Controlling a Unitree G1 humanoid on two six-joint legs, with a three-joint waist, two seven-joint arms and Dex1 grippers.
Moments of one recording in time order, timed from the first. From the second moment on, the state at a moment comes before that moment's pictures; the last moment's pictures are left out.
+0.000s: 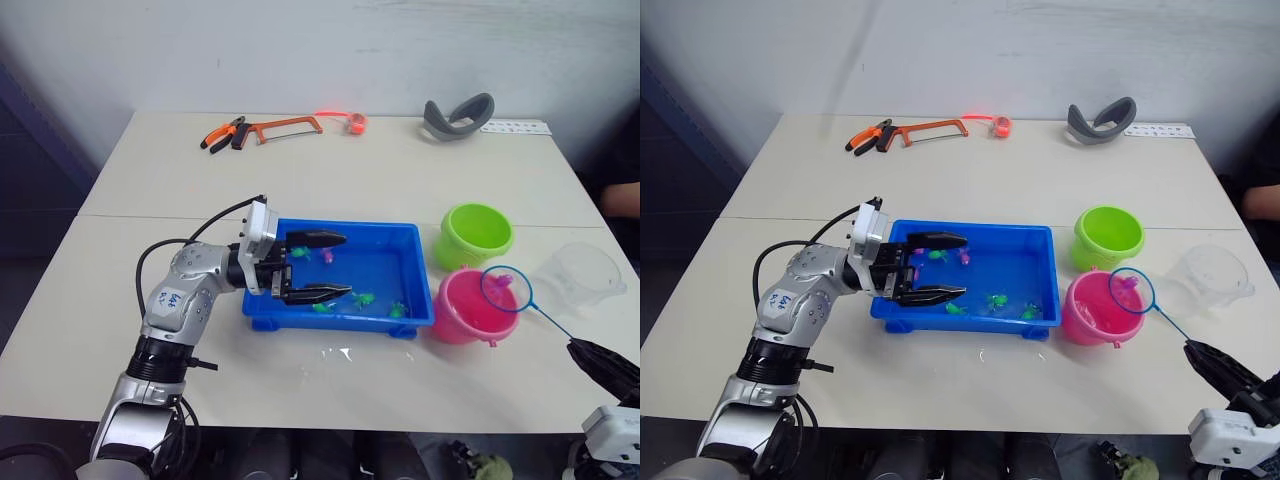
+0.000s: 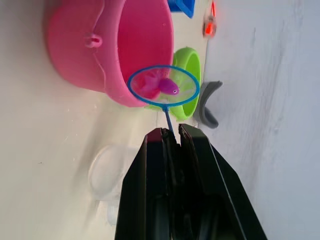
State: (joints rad) left arm -0.56 0.40 -0.08 0.01 -0.54 0.31 -1.15; right arm 0.60 -0.66 -0.87 -0.19 -0.43 -0.99 0.54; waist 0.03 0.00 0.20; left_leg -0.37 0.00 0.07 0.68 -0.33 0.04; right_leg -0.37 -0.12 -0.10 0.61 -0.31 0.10
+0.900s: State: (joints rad) left arm -0.54 0.34 -0.08 0.00 -0.54 0.30 -1.09; right arm 0.61 -0.75 -0.87 -0.20 -0.60 -1.04 0.33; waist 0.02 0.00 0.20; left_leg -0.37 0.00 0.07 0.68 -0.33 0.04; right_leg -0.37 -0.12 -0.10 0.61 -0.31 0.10
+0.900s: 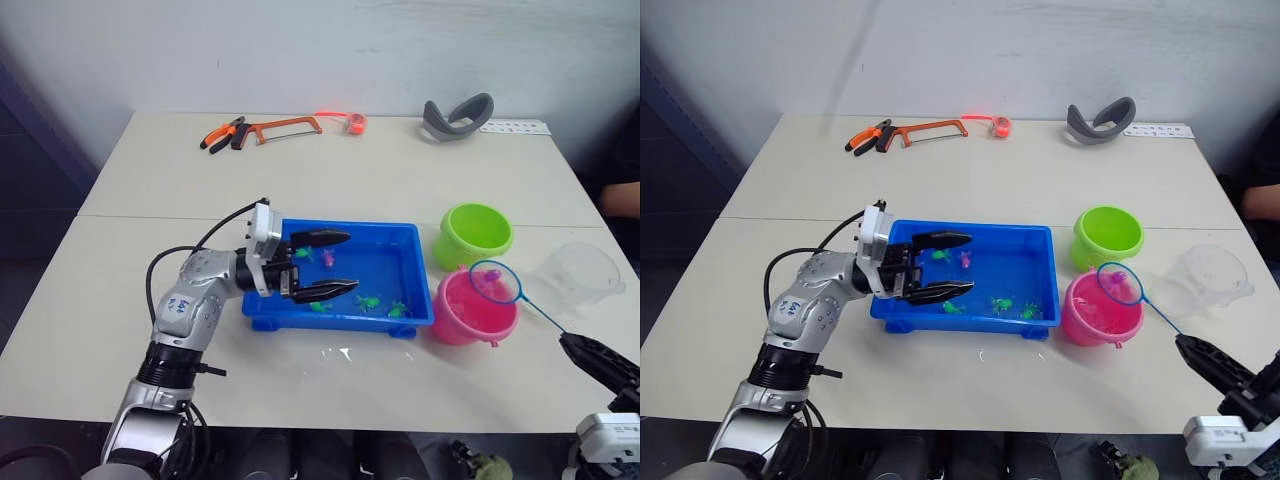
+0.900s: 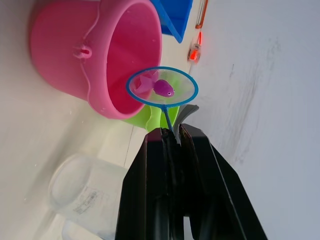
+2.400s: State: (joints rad) left arm -0.51 0.24 -0.07 0.06 -0.51 0.16 -1.03; right arm 0.70 -0.74 -0.89 -0.27 -0.51 -1.01 0.31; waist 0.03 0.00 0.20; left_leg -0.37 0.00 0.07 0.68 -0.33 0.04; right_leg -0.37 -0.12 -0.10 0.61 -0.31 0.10
